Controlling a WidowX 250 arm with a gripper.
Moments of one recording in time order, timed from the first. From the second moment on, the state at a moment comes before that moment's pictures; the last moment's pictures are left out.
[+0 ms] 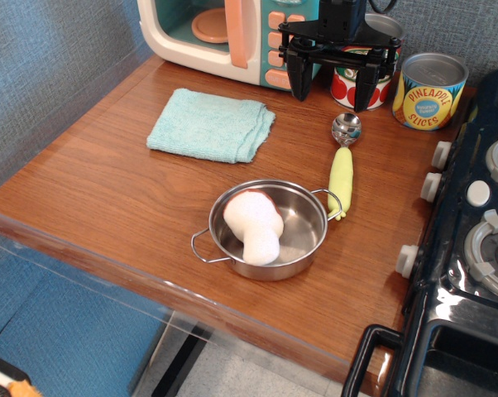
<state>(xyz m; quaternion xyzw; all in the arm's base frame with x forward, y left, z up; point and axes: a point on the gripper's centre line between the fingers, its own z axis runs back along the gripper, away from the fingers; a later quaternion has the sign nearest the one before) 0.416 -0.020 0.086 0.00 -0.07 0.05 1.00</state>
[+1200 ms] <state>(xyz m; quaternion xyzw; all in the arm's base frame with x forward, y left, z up) 0.292 -0.045 0.088 0.00 -0.08 0.04 1.00</state>
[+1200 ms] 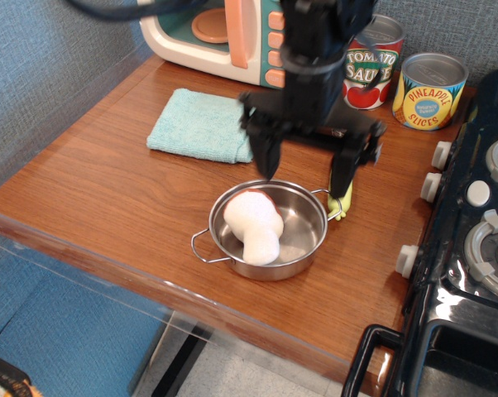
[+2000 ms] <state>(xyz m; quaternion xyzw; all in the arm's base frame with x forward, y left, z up) 0.267 -0.036 0.062 -0.01 -0.07 0.05 1.00</state>
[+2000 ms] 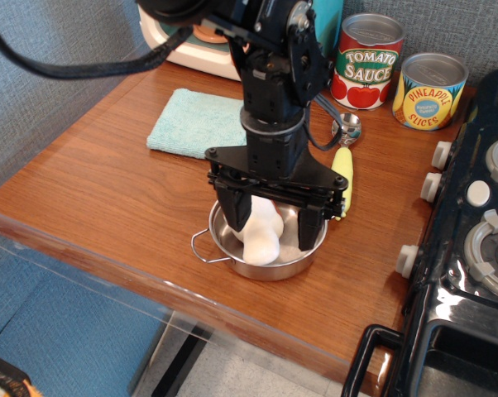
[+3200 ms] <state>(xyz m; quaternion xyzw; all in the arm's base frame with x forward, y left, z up) 0.272 -0.014 0.043 0.00 -0.05 0.10 0.99</state>
